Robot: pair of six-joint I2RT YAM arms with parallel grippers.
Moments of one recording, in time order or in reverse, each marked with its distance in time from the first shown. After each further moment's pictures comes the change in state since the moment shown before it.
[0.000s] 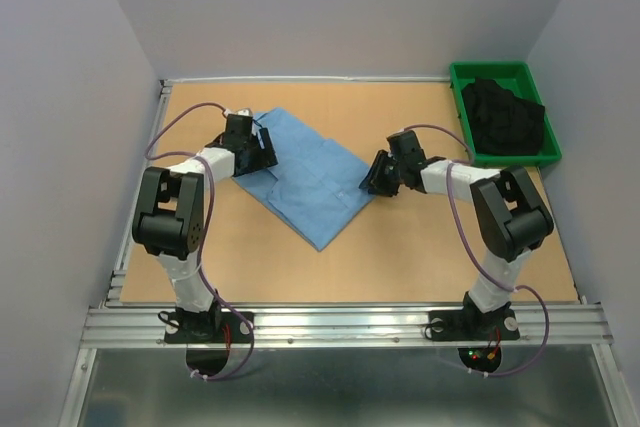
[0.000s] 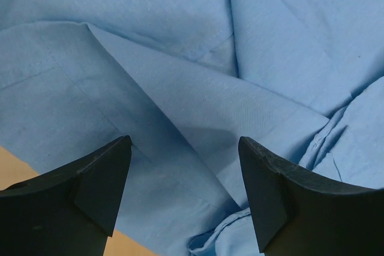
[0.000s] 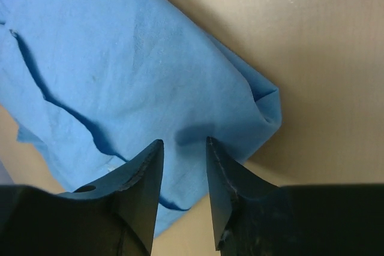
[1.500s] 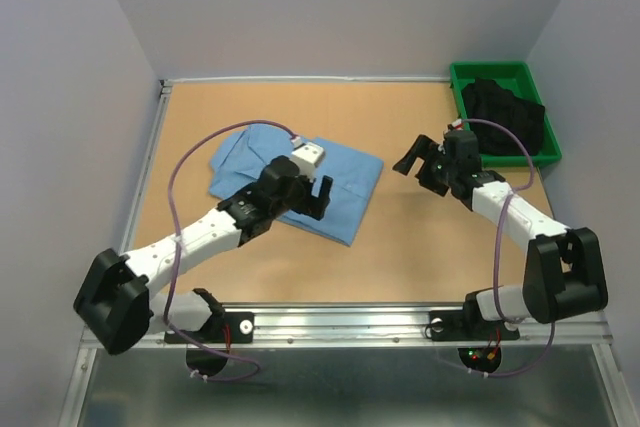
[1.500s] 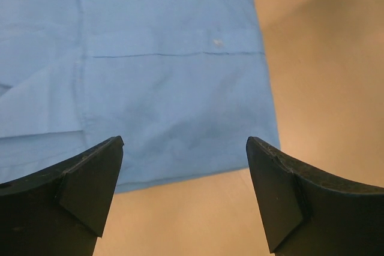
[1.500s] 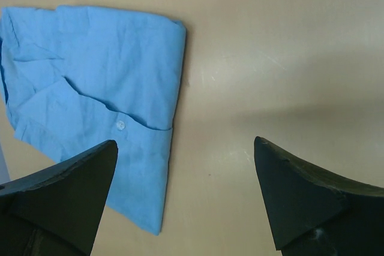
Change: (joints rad) left arm -0.498 -0.620 -0.327 0.037 -0.078 0.243; right arm -0.208 -0.407 -0.187 -0.031 -0.010 -0.116
